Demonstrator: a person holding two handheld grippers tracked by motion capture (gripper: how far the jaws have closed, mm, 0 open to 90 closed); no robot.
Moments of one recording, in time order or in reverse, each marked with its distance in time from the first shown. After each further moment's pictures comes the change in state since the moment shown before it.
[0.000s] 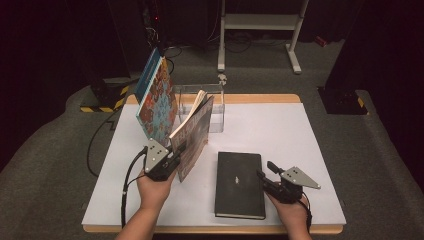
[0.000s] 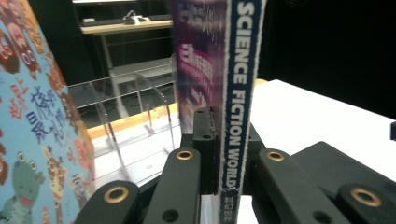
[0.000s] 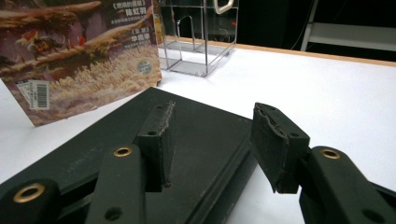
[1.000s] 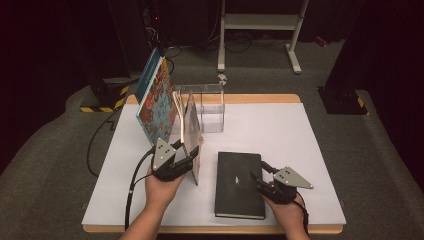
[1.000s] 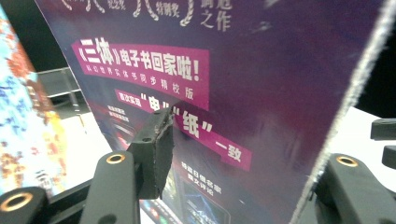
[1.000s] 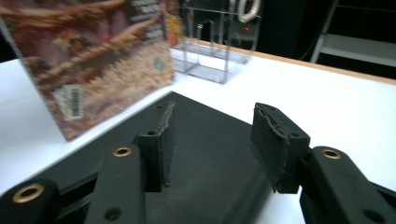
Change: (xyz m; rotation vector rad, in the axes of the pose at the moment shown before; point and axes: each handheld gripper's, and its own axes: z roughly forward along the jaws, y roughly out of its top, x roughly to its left) left arm -0.014 -0.008 0.009 0.040 0.014 -0.017; right arm 0.015 0.008 0.002 0.000 0.035 -0.071
